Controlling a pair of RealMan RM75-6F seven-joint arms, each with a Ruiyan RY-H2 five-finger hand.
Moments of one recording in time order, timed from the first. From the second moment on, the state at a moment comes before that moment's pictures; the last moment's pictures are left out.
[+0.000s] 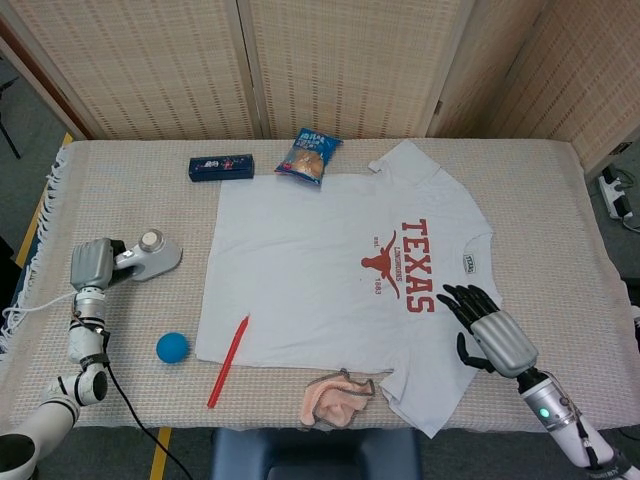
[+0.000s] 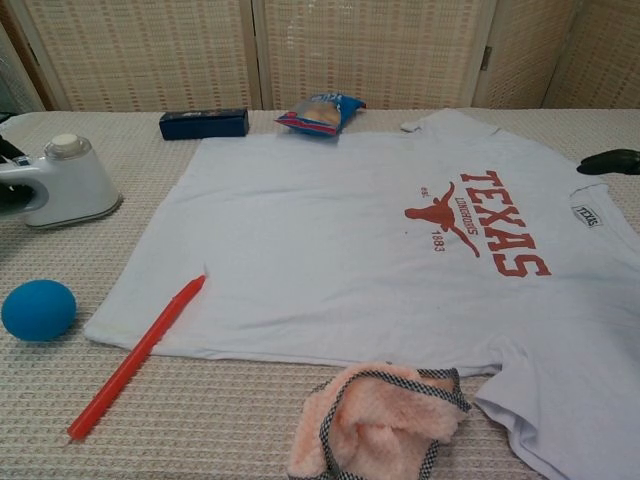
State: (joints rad) left arm -0.65 -1.79 -0.28 -0.50 1.12 0.87 -0.17; right arm 0.36 -1.22 -0.10 -1.49 -1.65 1.30 0.15
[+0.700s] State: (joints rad) left arm -0.56 -1.49 -0.36 -1.00 0.81 0.80 0.21; right arm 0.33 -1.19 -0.06 -1.49 -1.64 1.32 0.17
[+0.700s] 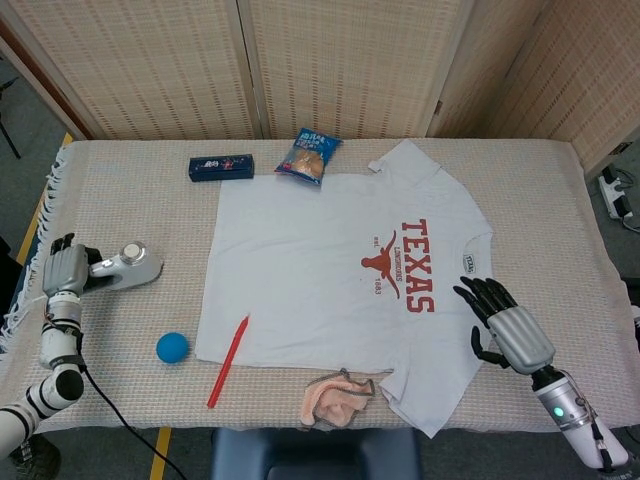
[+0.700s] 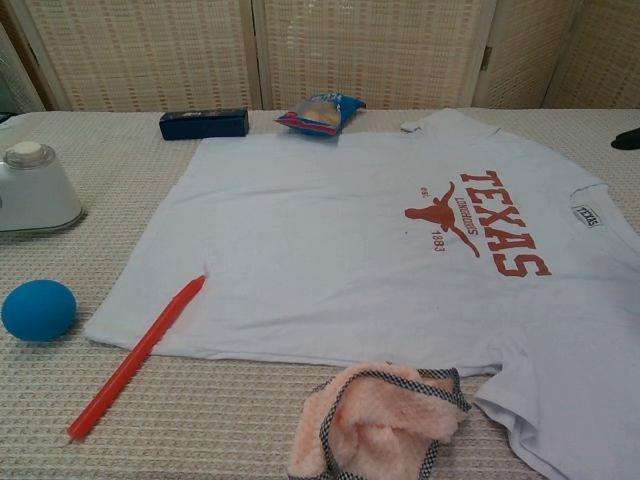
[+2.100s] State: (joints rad) left arm -0.22 -1.20 -0.12 -1.52 1.25 1.33 0.00; right arm 0.13 -1.07 0.00 -1.57 -1.49 1.49 0.16
